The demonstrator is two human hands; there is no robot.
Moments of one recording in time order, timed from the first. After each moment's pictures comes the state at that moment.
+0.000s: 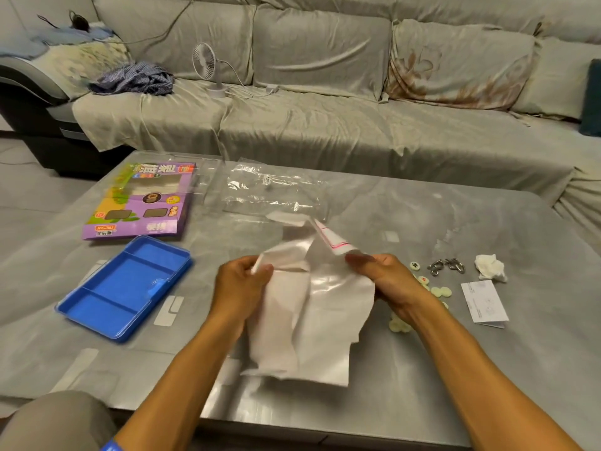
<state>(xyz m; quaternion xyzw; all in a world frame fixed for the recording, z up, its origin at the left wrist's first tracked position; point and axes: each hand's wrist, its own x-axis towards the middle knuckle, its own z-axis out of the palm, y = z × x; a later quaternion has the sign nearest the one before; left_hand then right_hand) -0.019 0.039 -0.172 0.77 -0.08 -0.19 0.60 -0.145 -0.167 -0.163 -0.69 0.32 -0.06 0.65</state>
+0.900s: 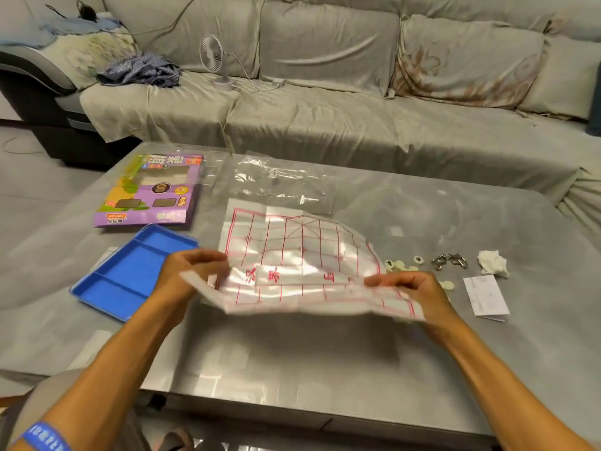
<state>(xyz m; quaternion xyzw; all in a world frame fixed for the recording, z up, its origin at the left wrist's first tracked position) 0.031 0.108 -0.174 0.77 -0.07 -0.19 0.61 -0.192 -0.174 -0.179 -0.75 0.24 -0.15 0.60</state>
